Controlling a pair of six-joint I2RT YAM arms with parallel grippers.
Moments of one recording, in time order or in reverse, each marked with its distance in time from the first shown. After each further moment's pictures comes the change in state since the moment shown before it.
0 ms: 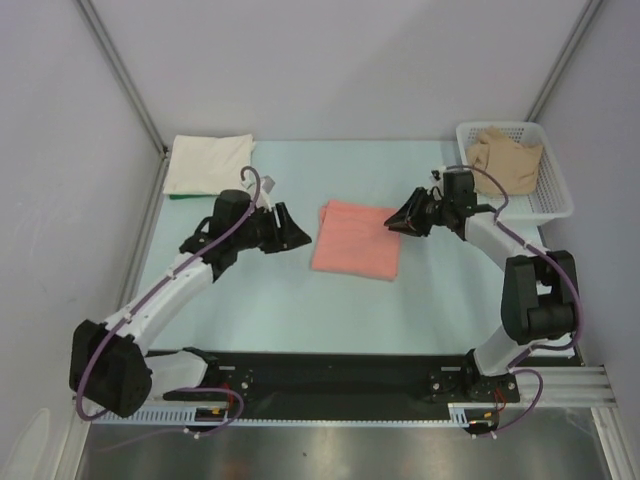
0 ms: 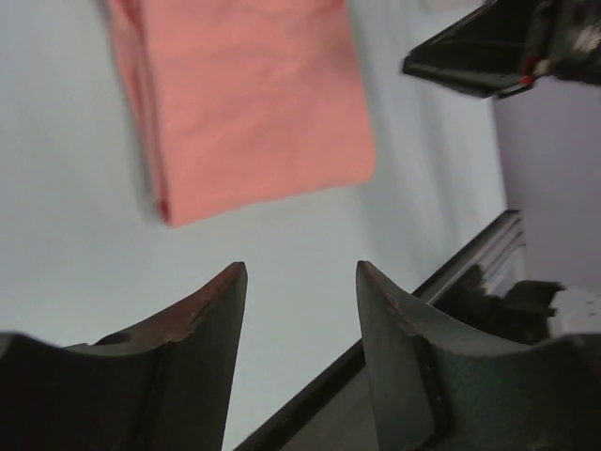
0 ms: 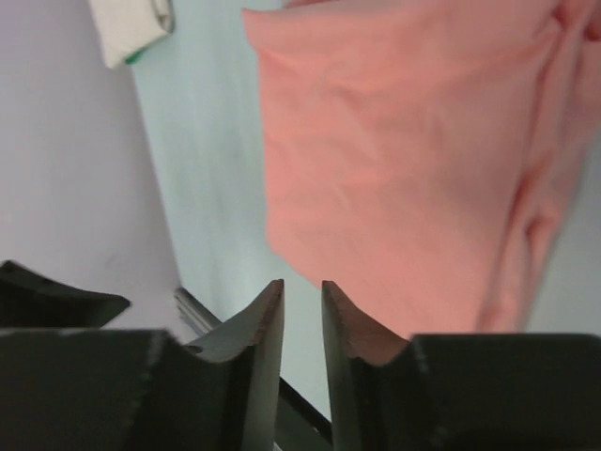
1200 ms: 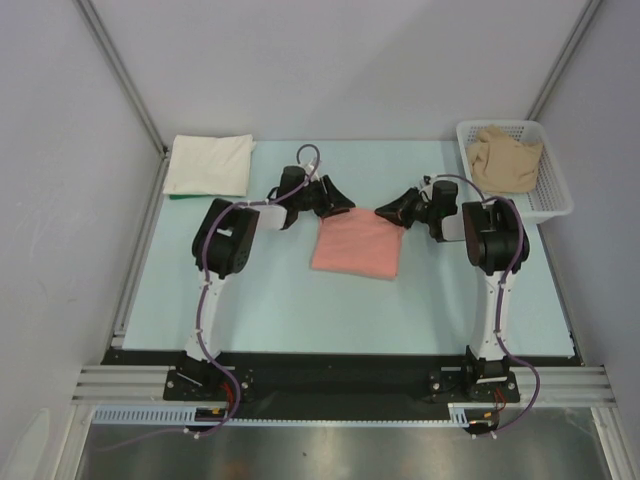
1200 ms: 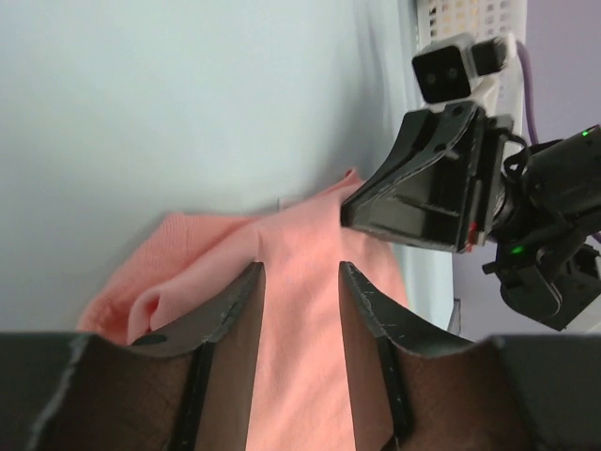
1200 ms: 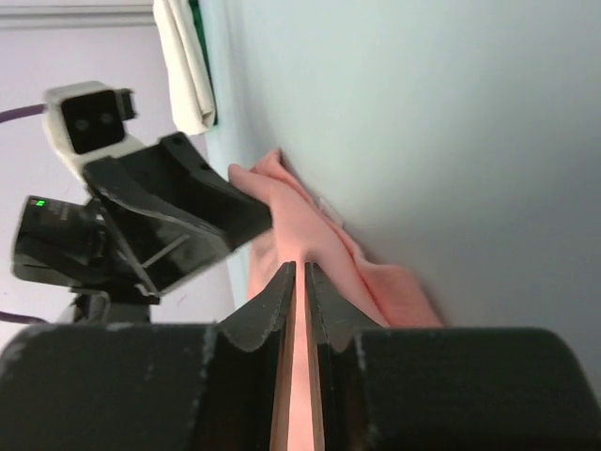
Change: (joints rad) left arm 0.014 1.162 0.573 0.742 0.257 -0.332; right arm -0.058 0.637 0.076 0.918 -0.167 0.403
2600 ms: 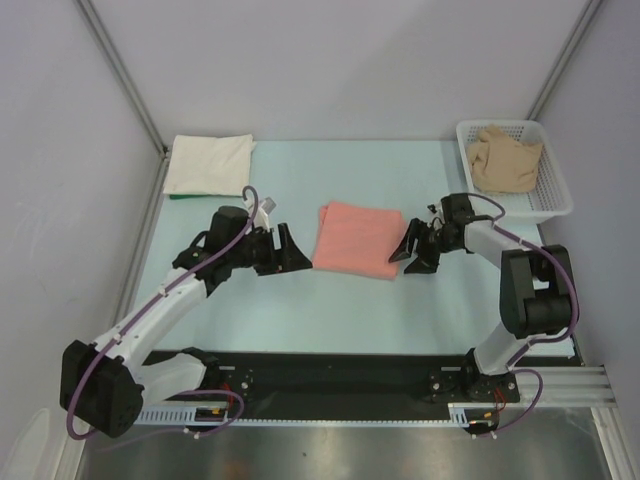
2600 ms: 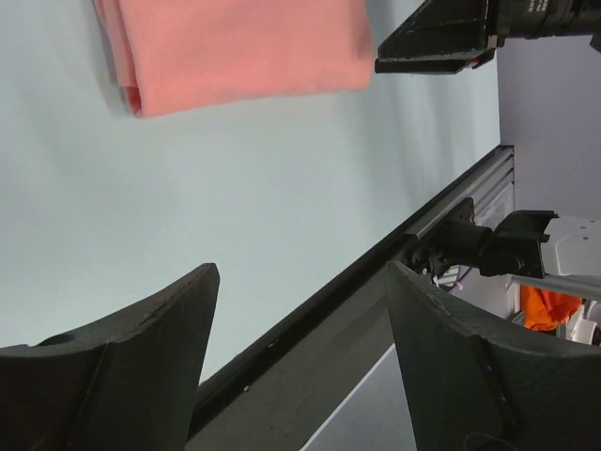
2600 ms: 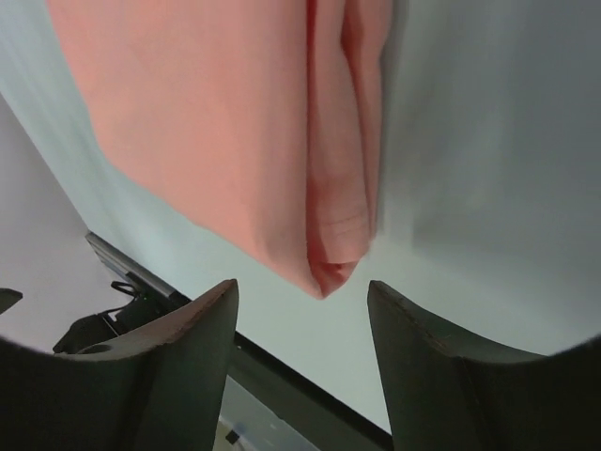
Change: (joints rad) left arm -0.035 -1.263 -0.679 -0.816 -0.156 0.302; right arm 0.037 -0.618 -0.214 -1.113 0.177 -0.573
